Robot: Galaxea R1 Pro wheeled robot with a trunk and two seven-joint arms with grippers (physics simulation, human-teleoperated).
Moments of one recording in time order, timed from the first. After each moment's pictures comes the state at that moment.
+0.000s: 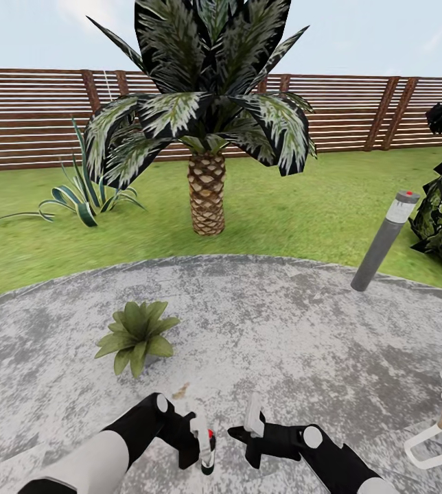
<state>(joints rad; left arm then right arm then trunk) -0.69 -0.12 -0.20 -0.32 -0.83 -0.03 -0.93 -0.51 -0.05 0.49 -0.54 0.17 -0.39 0.73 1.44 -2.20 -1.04</state>
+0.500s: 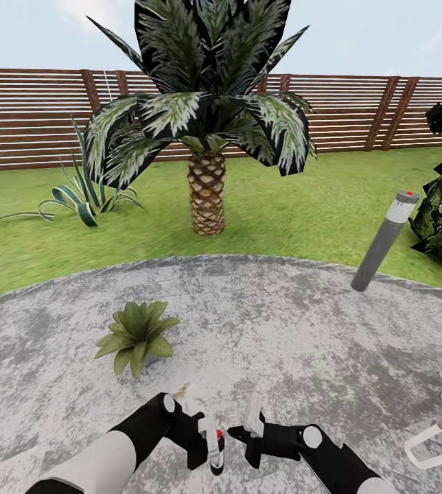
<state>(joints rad) -0.69 -0.15 -0.20 -0.32 -0.83 -0.04 -0.93 -0.51 -0.05 0.49 -0.54 0.17 -0.39 0.73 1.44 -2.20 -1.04</state>
